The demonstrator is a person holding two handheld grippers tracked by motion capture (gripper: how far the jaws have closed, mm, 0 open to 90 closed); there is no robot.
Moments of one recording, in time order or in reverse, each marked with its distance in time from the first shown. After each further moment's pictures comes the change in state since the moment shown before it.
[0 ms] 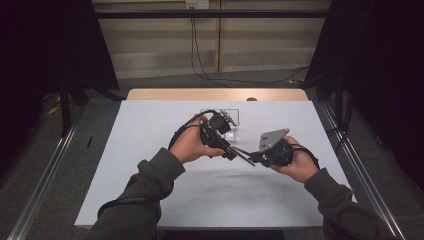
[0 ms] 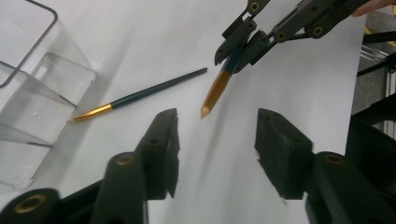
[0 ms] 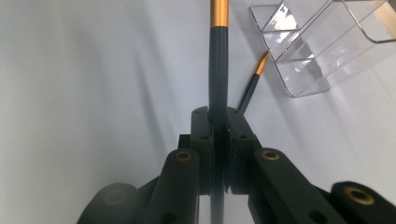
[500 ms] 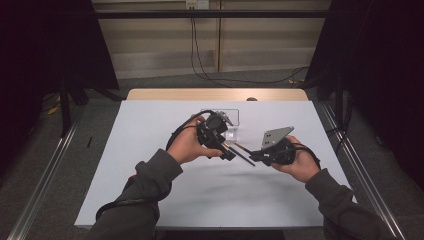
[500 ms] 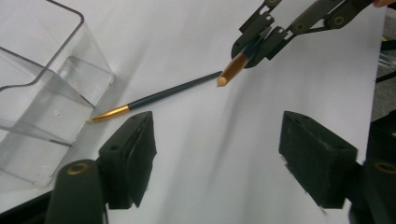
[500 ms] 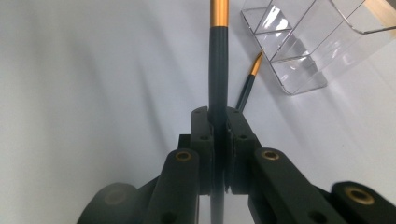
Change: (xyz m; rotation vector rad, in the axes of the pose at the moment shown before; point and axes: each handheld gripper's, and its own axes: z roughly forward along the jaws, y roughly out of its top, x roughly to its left) left arm 0.004 -0.007 0.000 -0.030 0.055 0.016; right arm -0.003 -0.005 -0.003 -0.041 0.004 0.077
